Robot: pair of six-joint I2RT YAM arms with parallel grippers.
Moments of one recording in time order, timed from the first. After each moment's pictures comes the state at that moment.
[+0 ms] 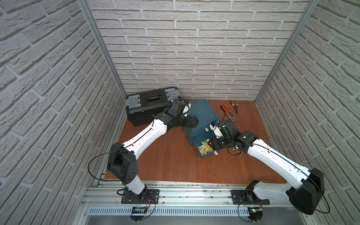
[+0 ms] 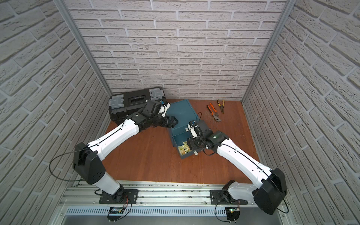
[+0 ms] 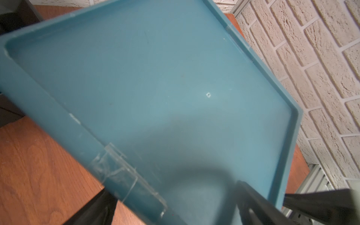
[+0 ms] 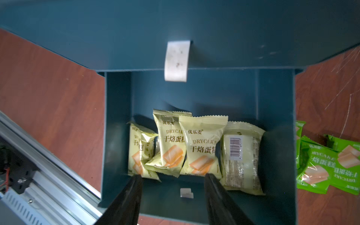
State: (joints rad) left arm -0.61 1.62 1.44 -0.57 0.20 -0.33; right arm 0.58 1.27 1.07 -0.84 -0.01 0.25
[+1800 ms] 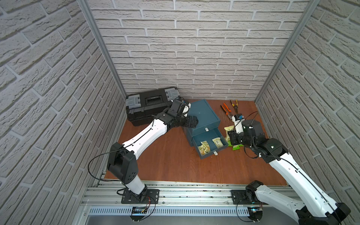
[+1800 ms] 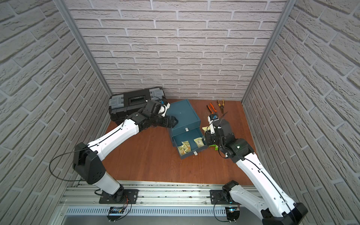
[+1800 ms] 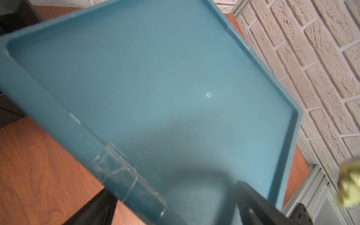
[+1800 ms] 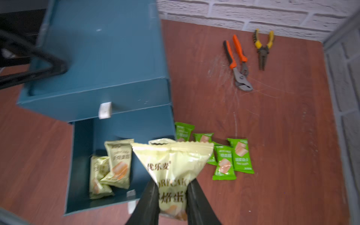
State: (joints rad) left arm -0.61 1.62 1.44 -0.57 0.19 -0.32; right arm 0.36 0.99 1.07 -0.84 0.16 0.18
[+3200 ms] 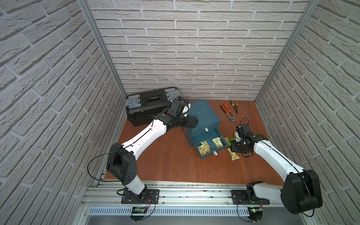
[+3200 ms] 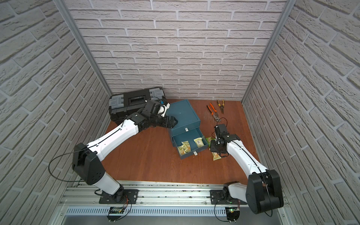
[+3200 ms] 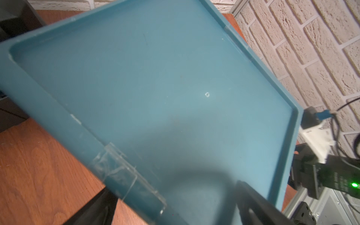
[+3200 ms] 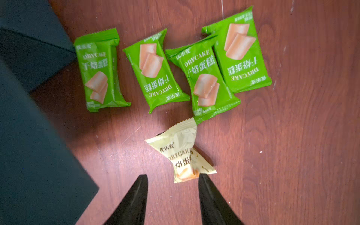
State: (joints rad) left arm -0.61 1.61 1.43 -0.56 0.20 -0.30; right arm 0.13 1.23 0.84 -0.86 0.03 0.31
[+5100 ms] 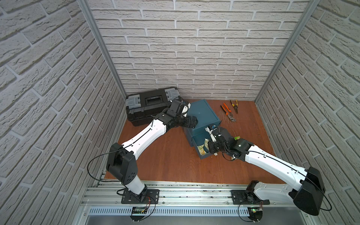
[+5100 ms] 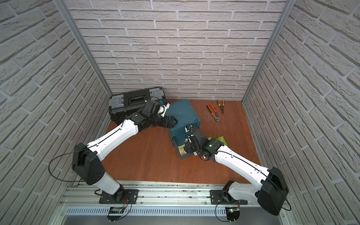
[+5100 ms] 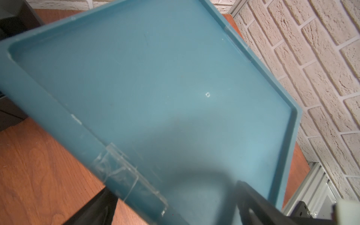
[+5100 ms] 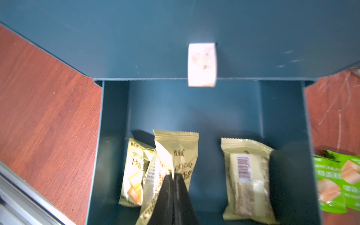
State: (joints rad) left arm -0.60 1.61 1.42 -0.56 0.21 -0.31; right arm 0.72 1.21 0.93 -0.63 0.17 0.32
